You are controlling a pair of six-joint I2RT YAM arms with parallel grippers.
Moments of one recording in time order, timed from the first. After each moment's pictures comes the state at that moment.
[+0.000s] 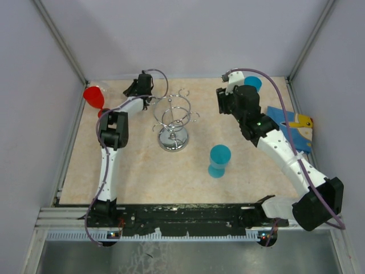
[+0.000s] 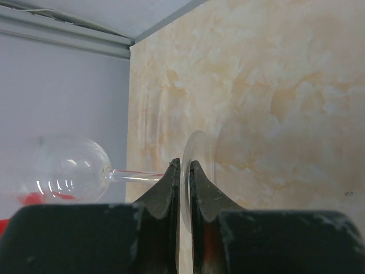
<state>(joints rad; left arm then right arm) -0.23 2.54 2.01 0.02 -0.87 0.62 0.46 1.25 1.15 -0.18 0.18 -0.07</state>
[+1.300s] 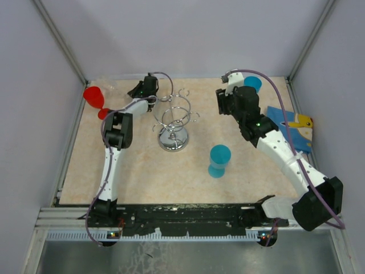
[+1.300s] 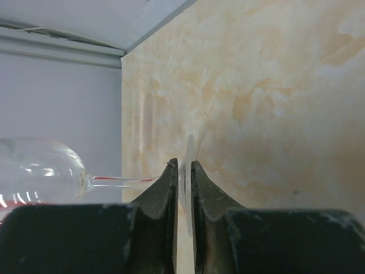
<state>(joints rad) -0.27 2.60 2.05 0.02 -0.87 0.64 0.46 1.25 1.13 -0.16 0.18 -0.07</state>
